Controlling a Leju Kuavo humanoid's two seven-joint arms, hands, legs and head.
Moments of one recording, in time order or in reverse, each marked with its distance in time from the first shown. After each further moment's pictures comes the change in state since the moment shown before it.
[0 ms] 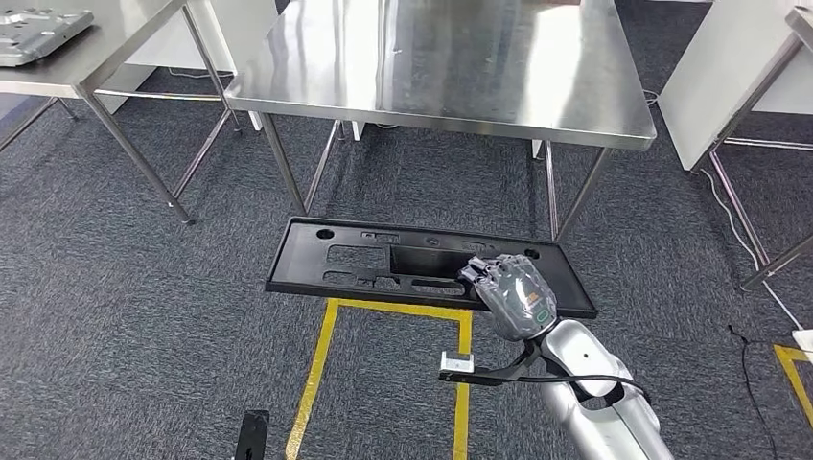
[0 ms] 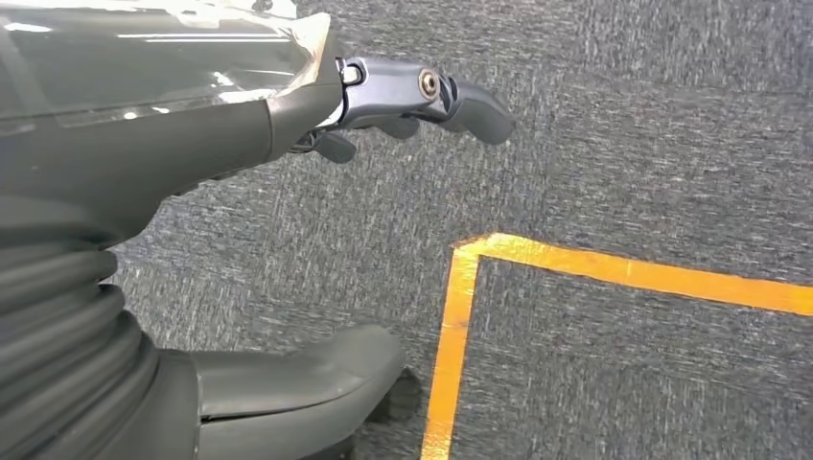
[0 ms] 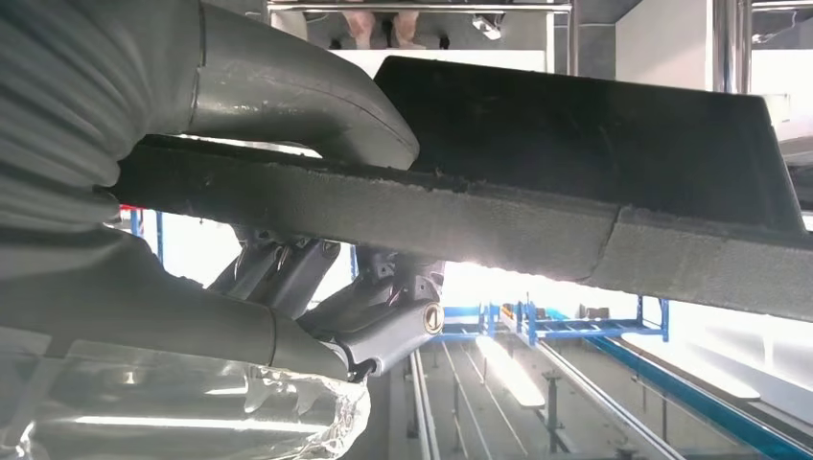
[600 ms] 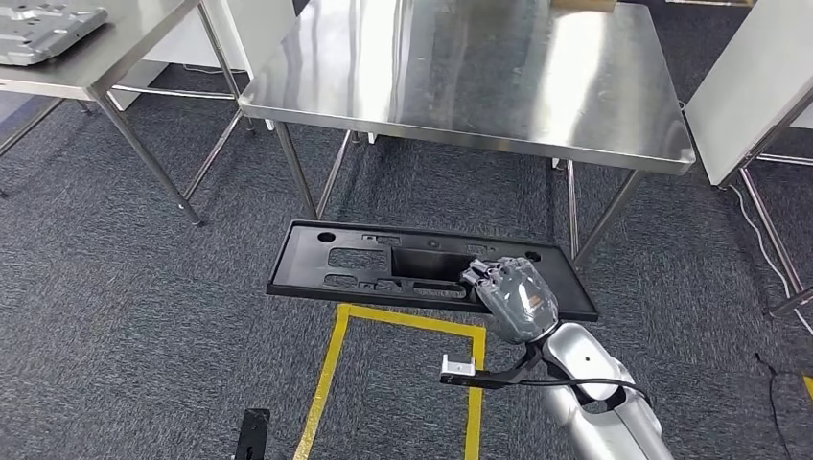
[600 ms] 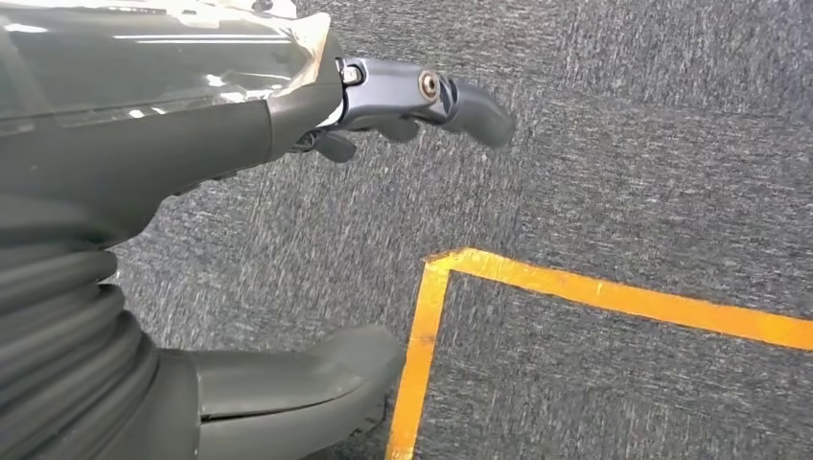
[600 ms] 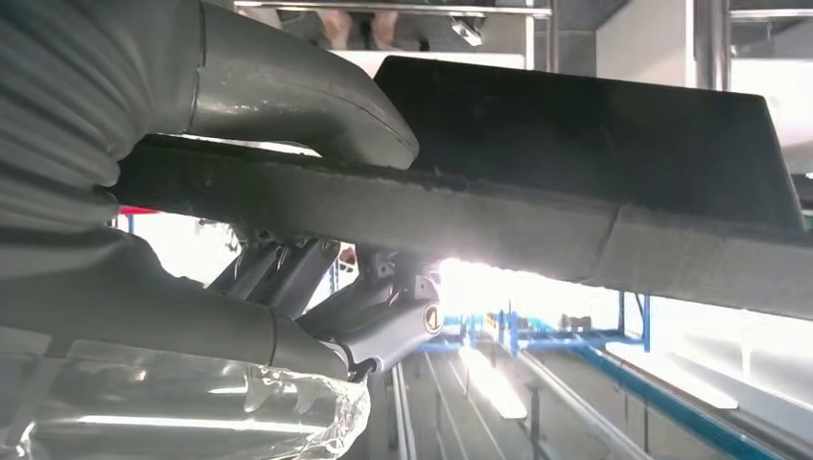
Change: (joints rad) left arm -0.001 -0.002 0.000 0.000 -0.002 -0.001 0.004; right arm 0.009 -0.007 0.000 -0.006 0.000 0.000 0.000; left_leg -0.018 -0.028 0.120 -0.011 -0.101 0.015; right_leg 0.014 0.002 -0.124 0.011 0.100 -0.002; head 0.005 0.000
